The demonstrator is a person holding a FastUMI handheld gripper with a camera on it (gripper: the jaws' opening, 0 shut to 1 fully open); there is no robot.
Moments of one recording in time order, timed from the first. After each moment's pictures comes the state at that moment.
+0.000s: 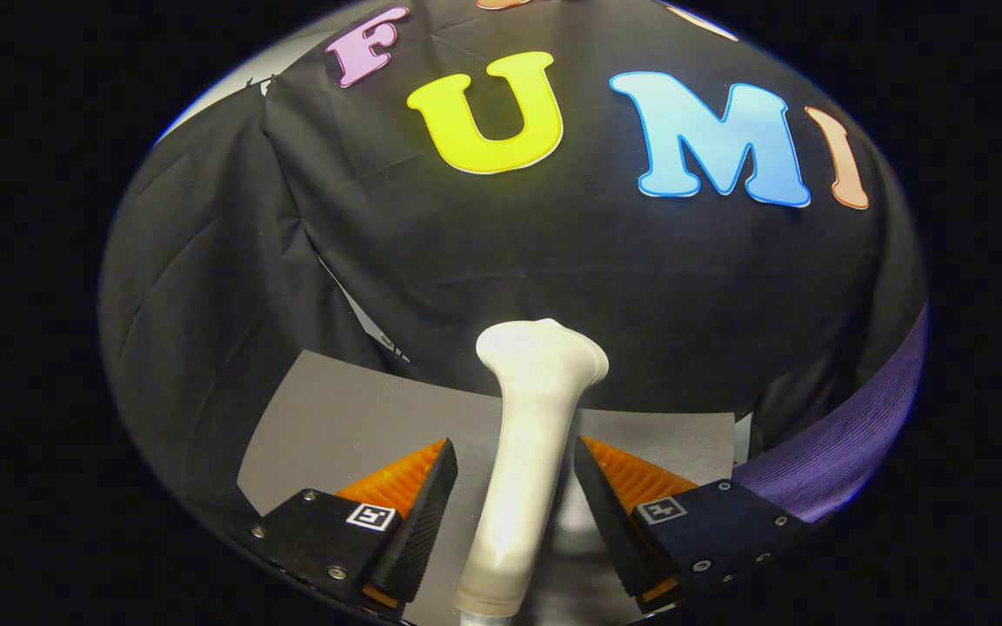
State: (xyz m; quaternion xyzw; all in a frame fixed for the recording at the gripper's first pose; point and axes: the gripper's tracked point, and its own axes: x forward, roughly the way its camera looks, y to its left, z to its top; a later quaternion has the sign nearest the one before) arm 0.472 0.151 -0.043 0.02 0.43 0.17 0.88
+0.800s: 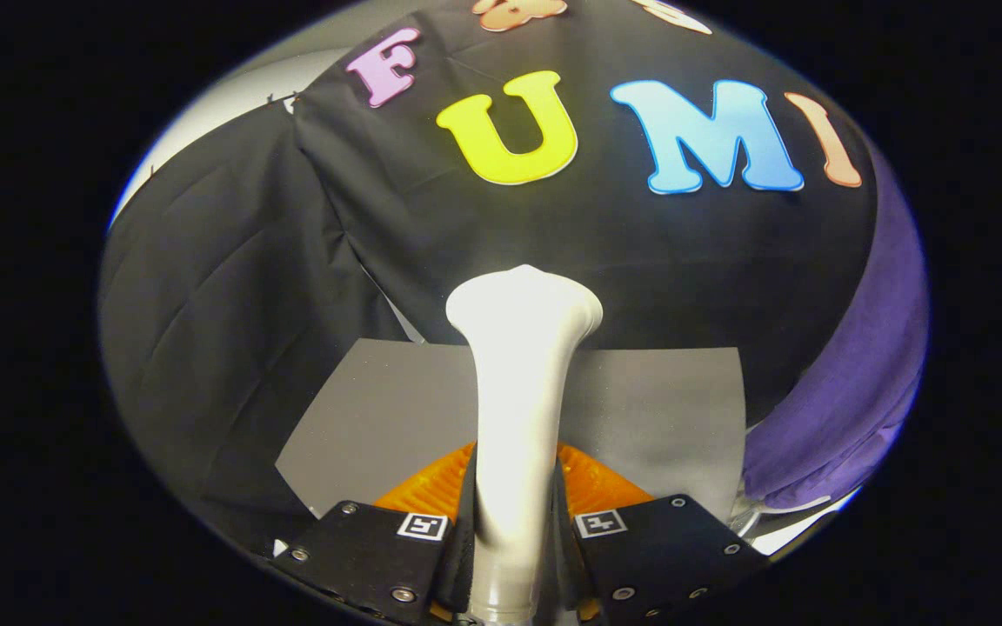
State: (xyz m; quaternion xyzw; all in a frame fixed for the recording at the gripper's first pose) arm 0.382 0.142 -0.006 0.06 0.38 0.22 0.90
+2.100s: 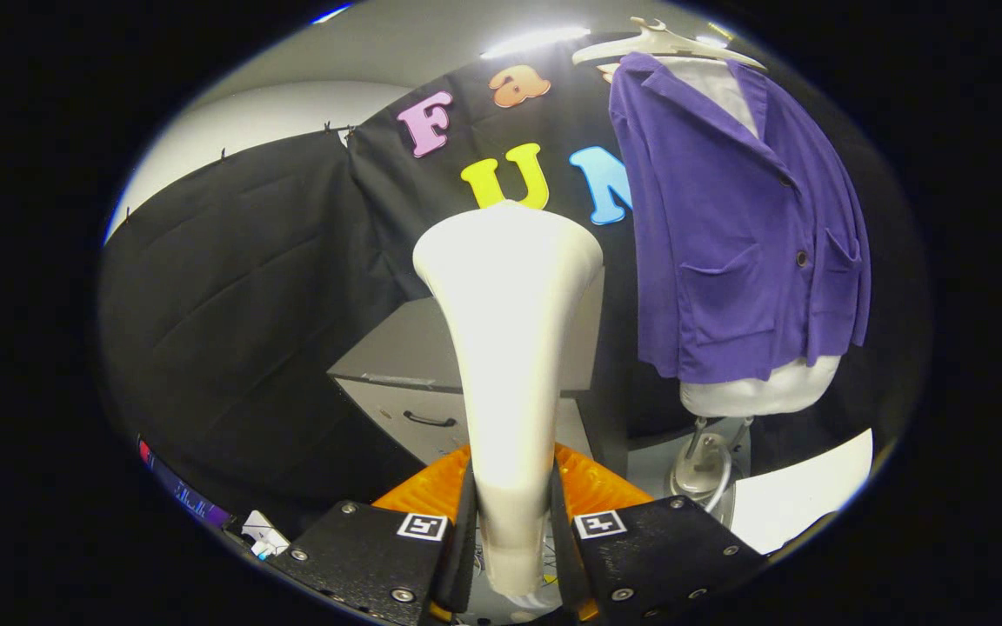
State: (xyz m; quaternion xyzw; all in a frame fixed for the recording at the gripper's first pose) arm 0.080 0.012 0.003 0.07 0.29 0.20 0.93
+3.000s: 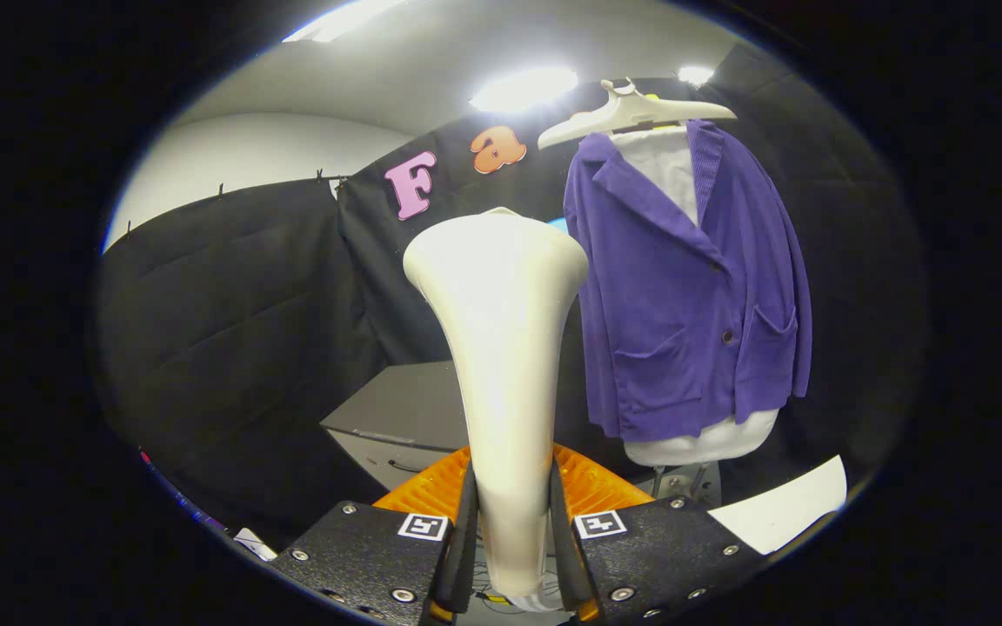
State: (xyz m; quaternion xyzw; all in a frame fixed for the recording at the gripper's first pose) arm 0.099 -0.062 0.125 0.07 0.17 0.15 0.97
